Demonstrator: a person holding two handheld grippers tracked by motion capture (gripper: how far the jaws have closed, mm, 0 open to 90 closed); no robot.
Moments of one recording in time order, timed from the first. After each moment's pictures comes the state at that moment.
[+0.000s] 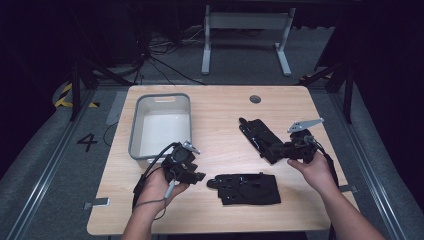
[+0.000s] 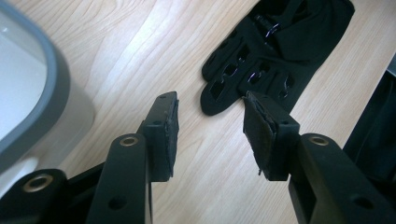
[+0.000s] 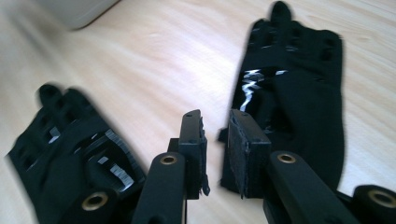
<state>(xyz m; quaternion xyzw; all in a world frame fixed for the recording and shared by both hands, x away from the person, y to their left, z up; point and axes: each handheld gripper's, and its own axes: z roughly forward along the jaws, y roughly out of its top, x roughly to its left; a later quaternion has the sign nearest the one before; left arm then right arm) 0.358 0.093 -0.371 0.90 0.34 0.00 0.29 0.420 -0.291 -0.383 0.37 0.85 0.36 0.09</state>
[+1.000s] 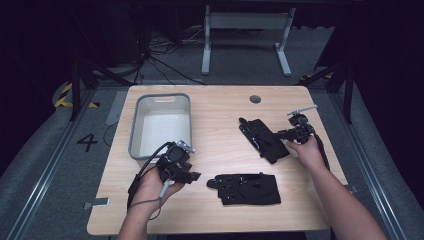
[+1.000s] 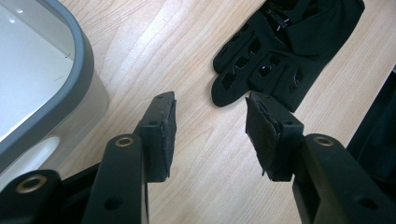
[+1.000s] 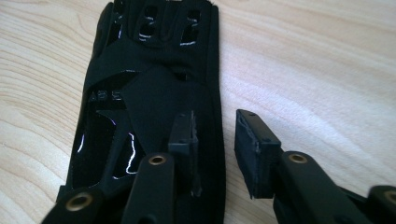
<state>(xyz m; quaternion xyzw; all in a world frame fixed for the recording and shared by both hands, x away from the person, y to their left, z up) 0.360 0.102 -0.370 0.89 0.35 0.00 0.29 0.508 -0.325 -0.433 0.50 0.80 0.31 0.09</state>
